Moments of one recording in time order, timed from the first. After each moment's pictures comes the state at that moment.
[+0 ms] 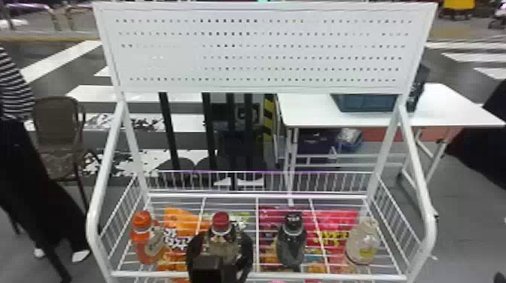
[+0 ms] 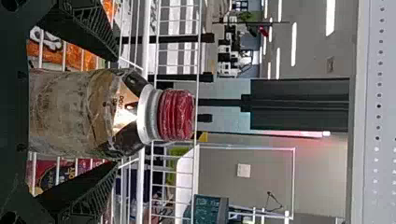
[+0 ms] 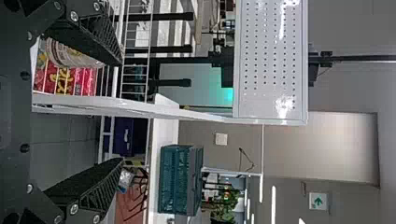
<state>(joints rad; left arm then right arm) -0.04 0.17 -0.61 -1.31 0.24 -0.26 0.55 1.01 -0.41 -0.41 -2.29 -0.53 -0.18 0.12</state>
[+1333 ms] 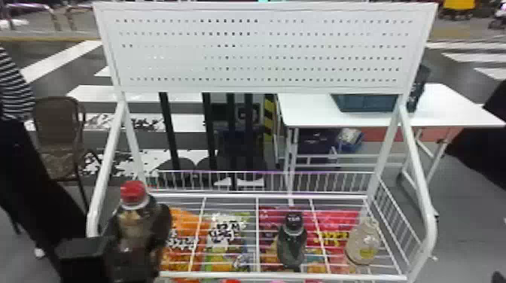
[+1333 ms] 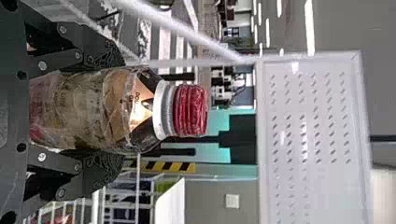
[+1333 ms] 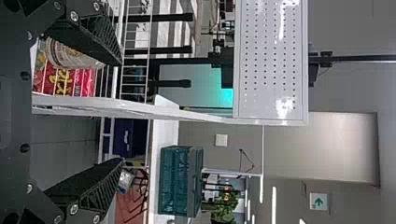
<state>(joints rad) 0.42 0.35 -0.21 -2.24 0.22 0.23 0.51 1.00 -0.41 -0.40 -2.29 -0.53 -0.17 0.12</state>
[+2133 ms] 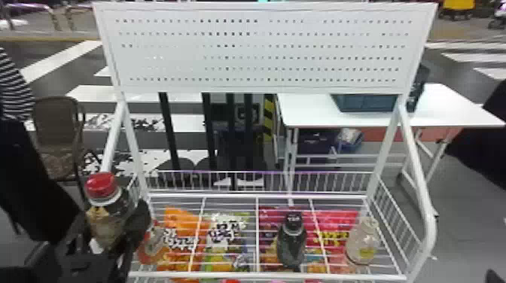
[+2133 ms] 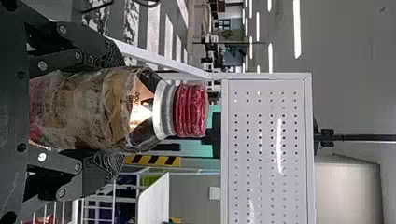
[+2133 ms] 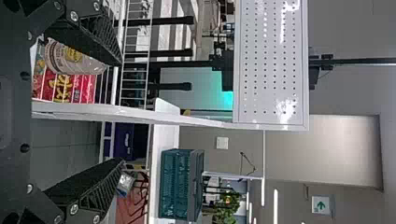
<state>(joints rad) 0.56 0.37 -0.06 -2.43 0.27 0.27 0.40 1.00 -0.42 -0.39 -2.31 -0.52 -0.14 0.11</state>
